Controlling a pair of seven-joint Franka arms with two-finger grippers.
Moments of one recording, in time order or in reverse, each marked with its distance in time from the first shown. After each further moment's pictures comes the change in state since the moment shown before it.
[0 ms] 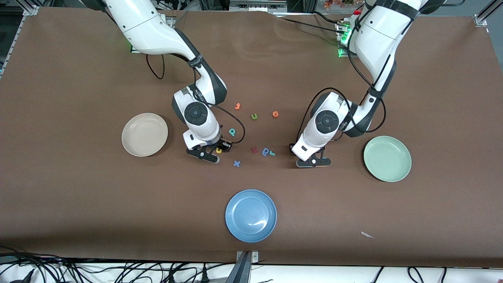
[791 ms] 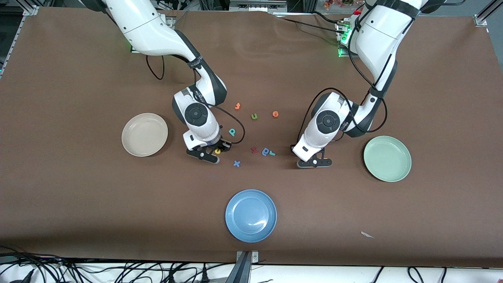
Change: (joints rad) left arm 0.000 -0.003 0.005 0.001 0.000 -0.003 0.000; right arm 0.000 0.006 -0.003 0.005 -0.005 -0.006 -0.006
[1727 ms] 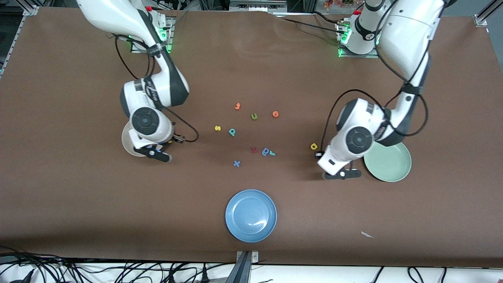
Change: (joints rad) left arm 0.142 -0.054 0.014 0.193 0.000 -0.427 0.167; right arm -0.010 -0.260 -0.259 -0.148 0.000 -0.427 -0.272
